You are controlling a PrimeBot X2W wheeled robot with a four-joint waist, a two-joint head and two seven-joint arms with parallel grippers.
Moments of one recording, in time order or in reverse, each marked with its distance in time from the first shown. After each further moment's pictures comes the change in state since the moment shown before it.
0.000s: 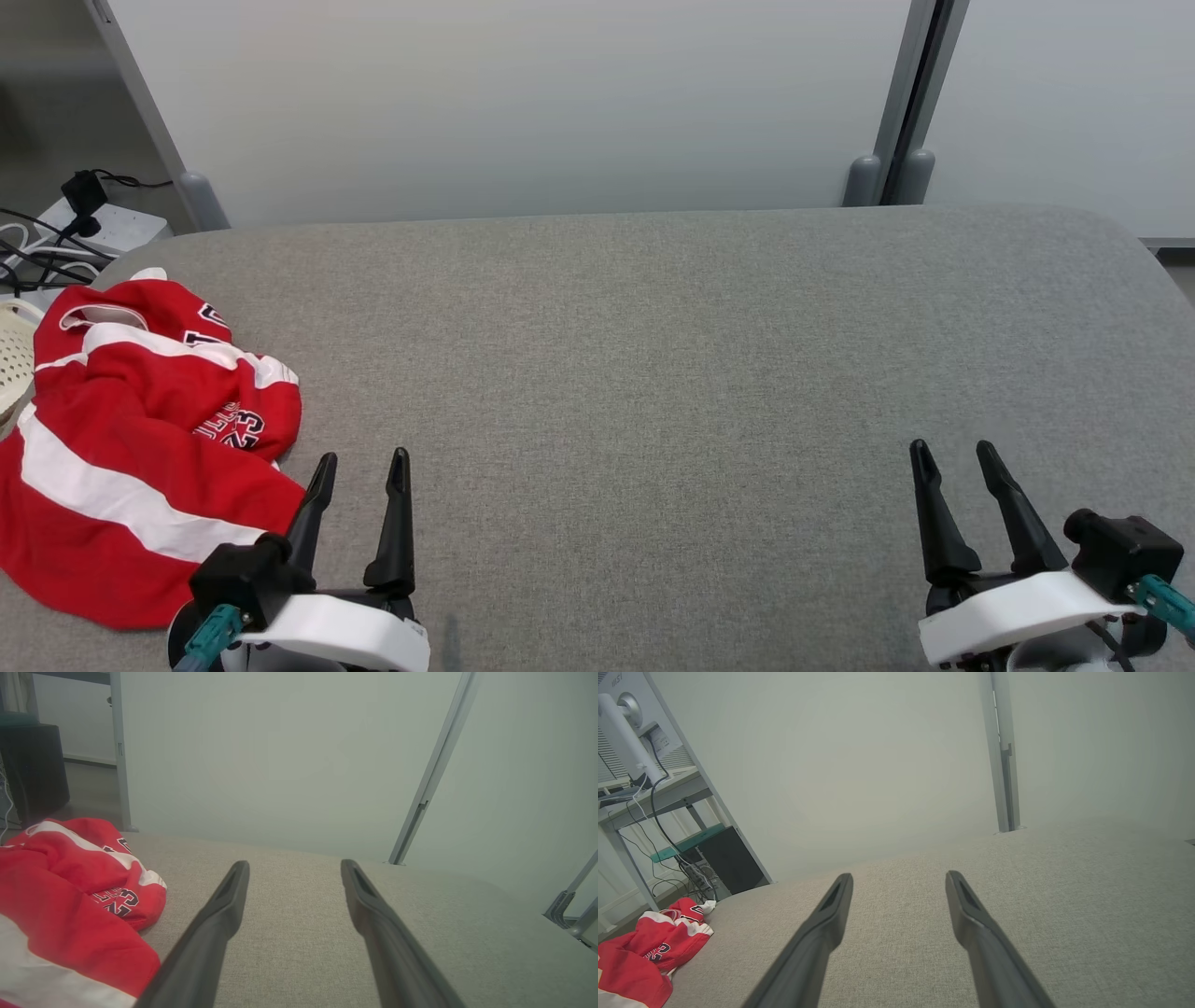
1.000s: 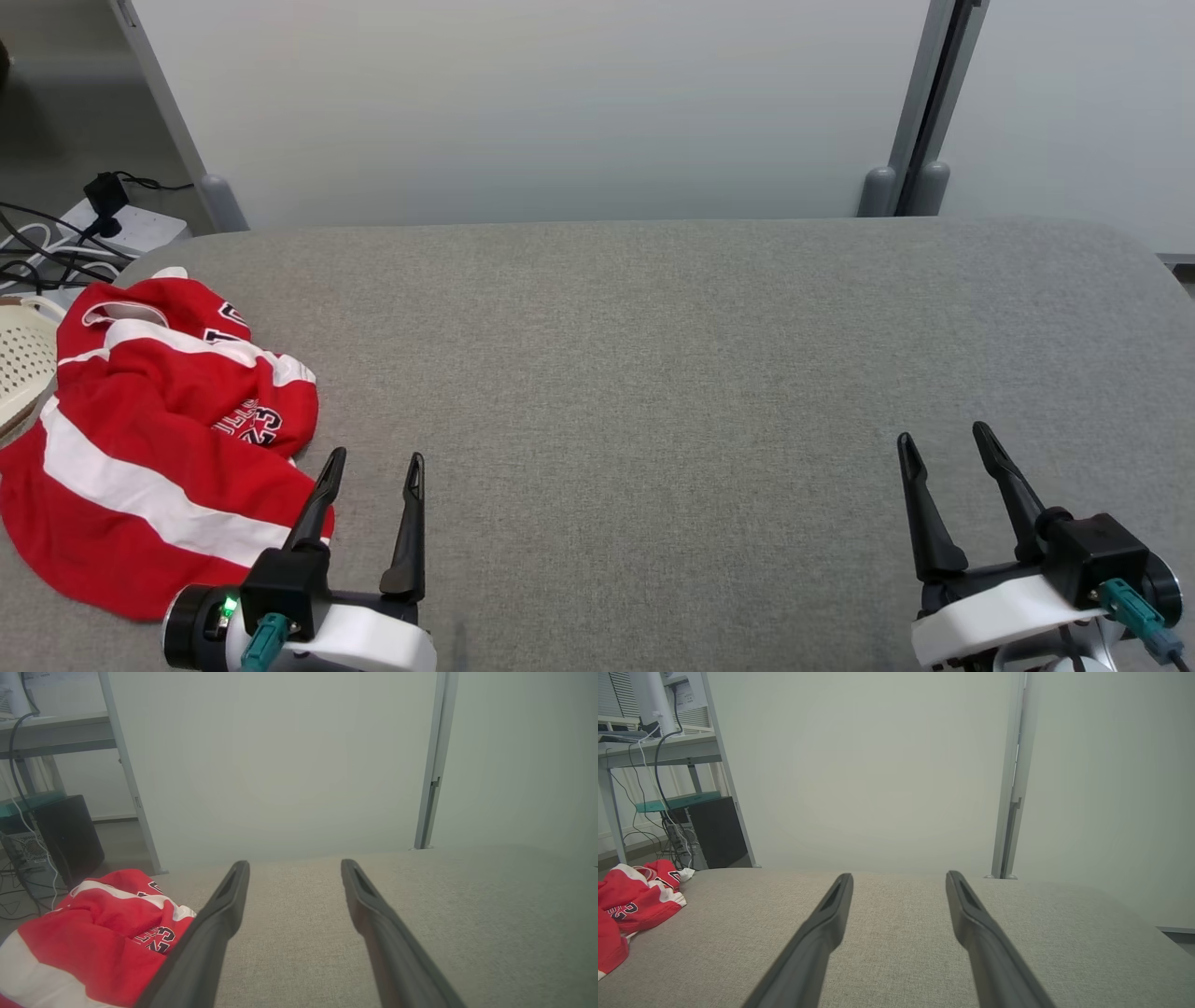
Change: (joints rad) left arm -0.009 0.006 -0.020 0.021 0.244 0.028 -0.062; right arm -0.009 -0.001 -0.001 -0.015 -0.266 0.000 -0.062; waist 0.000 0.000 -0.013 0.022
